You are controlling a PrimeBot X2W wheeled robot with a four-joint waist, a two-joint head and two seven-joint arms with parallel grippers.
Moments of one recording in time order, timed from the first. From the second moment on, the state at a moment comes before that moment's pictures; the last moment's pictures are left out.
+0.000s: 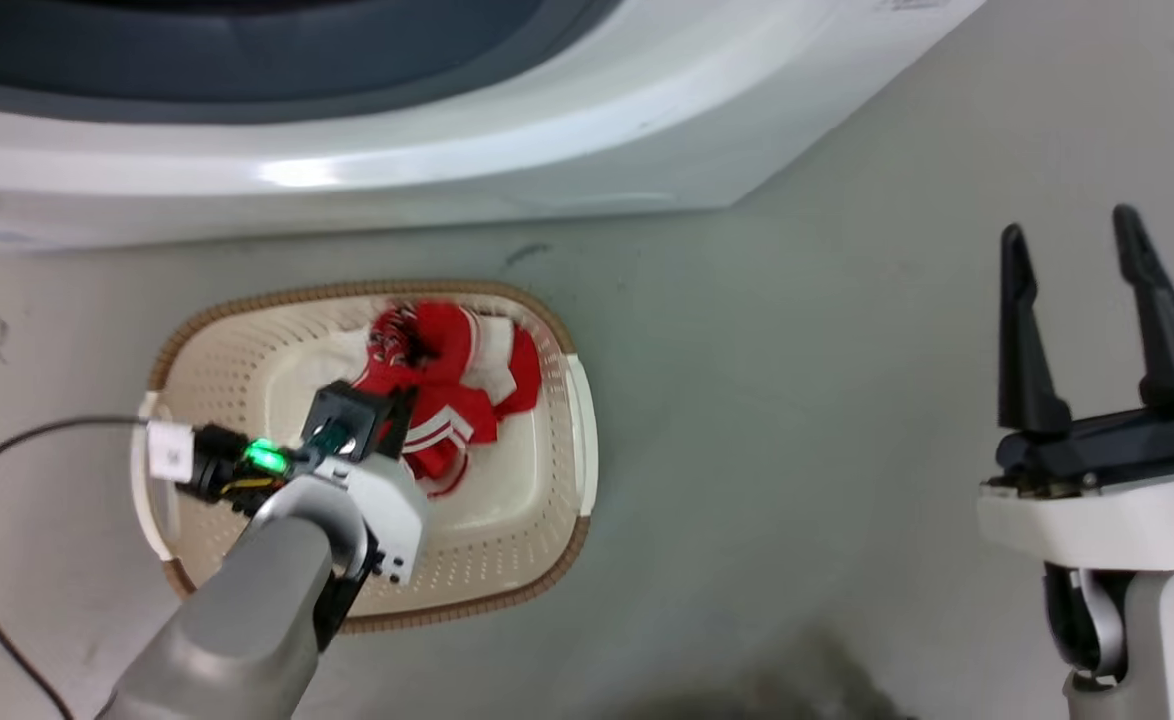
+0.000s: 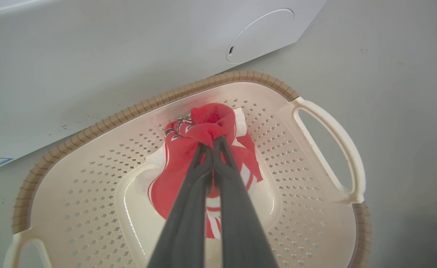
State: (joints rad) left arm -0.61 0.34 -0.71 0.76 -0.46 -0.01 -0.22; right arm -0.21 -0.05 -0.01 -0.15 0.03 0.13 -0.26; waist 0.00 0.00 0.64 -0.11
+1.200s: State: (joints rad) left arm -0.78 0.17 -0.79 1.23 -0.46 -0.07 -0.26; right arm -0.25 -0.05 -0.02 -0.14 0.04 0.13 -0.26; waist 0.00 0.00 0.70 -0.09
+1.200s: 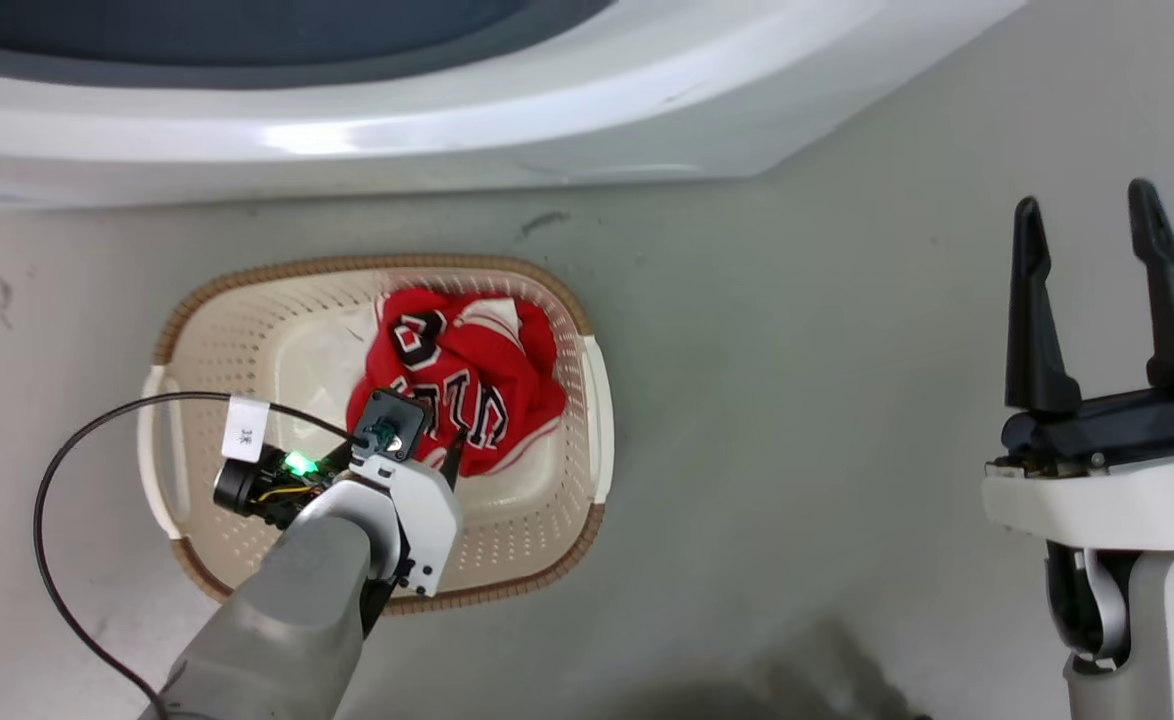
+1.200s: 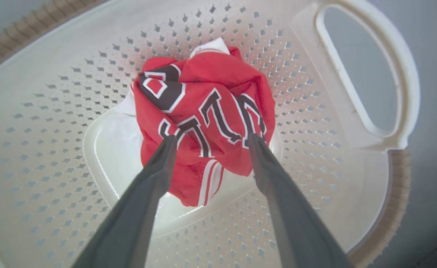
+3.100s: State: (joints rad) left arm -1.44 0.39 -0.28 1.09 -0.22 -0.03 -0.02; right arm -0.25 -0.05 0.02 -0.14 0.14 0.13 -0.26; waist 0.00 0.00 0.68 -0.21
